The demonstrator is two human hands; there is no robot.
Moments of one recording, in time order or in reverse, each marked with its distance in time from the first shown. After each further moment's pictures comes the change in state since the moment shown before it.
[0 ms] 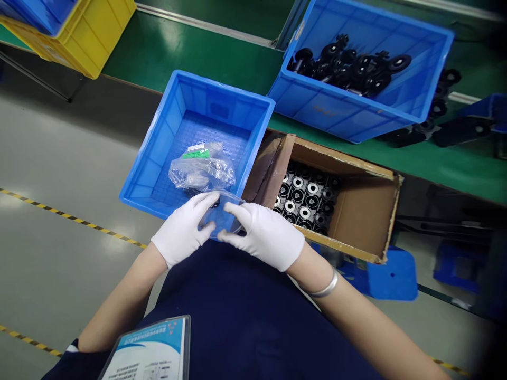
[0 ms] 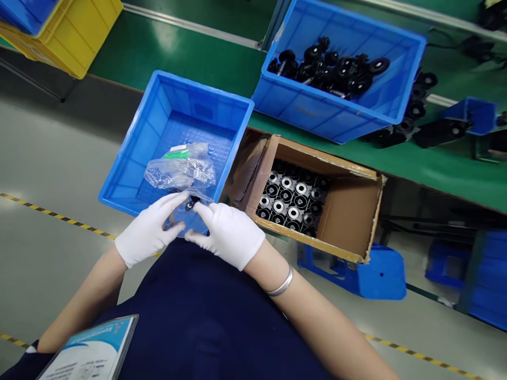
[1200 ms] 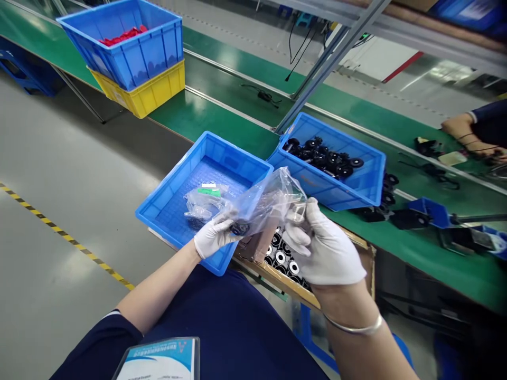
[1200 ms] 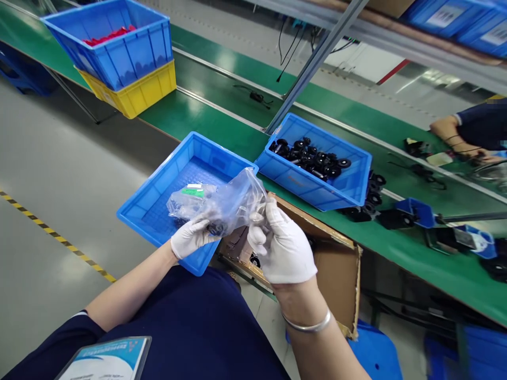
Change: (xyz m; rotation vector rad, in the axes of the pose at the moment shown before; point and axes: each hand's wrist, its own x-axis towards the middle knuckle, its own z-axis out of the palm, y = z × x) left_hand 0.058 -0.026 0.065 -1.871 0.013 -0.181; right_hand 0.010 -0.011 -0.091 1.674 0.555 0.445
